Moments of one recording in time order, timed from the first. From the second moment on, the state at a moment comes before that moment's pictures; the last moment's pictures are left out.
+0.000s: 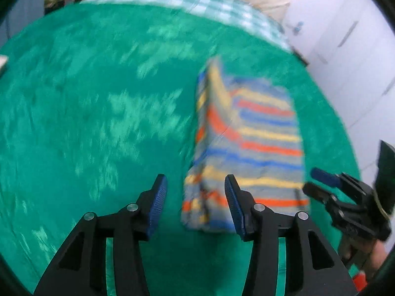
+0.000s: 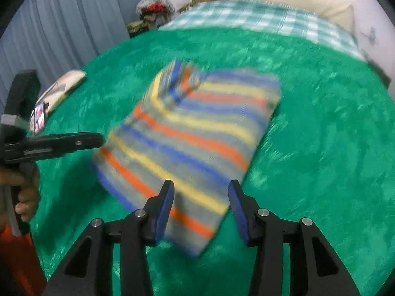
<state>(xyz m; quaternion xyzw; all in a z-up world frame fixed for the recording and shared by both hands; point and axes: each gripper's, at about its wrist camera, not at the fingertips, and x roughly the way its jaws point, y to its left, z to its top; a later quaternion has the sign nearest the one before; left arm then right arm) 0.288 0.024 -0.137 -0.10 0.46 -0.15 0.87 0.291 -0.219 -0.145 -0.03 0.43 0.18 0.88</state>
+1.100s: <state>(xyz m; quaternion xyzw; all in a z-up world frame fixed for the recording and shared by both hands) 0.326 0.030 -0.182 -0.06 0.53 -0.19 0.82 0.305 -0.220 -0.156 0.01 0.46 0.18 0.87</state>
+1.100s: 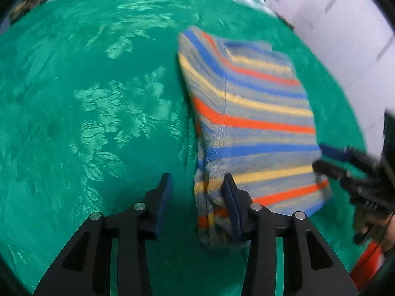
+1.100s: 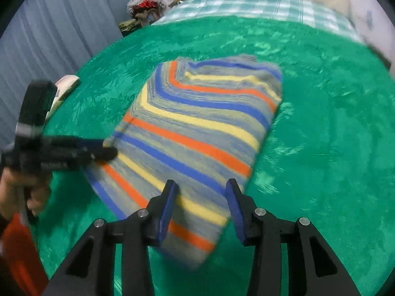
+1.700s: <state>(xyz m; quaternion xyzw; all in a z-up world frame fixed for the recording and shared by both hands) 0.382 -0.006 -0.147 -0.10 0.49 -0.24 0.83 0.365 -0.227 -0.146 0.14 0.43 0.17 0.87</state>
